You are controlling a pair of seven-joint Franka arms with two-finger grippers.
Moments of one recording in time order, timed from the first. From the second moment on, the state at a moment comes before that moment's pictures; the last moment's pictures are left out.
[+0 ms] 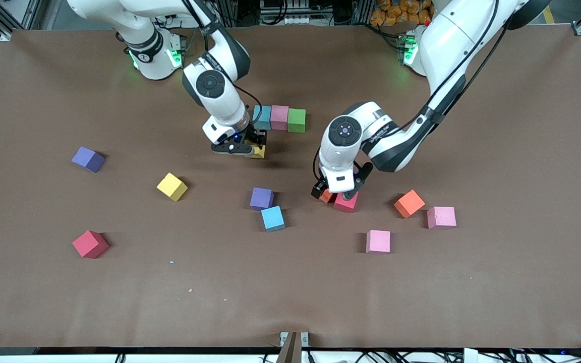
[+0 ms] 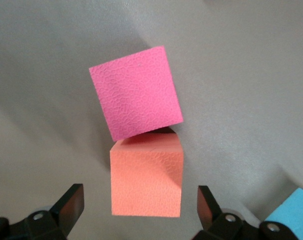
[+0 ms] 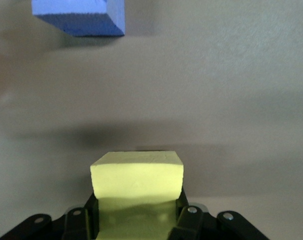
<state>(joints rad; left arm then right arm) -0.17 0.68 -0.58 -1.73 0.41 2.30 -1.87 0.61 0.28 0.15 -2.29 0.15 2.65 0.77</state>
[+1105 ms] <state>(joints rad) -0.25 0.72 -0.46 -1.73 0.45 2.39 -1.87 0.67 0.29 0.15 -2.35 0.15 2.69 0.83</state>
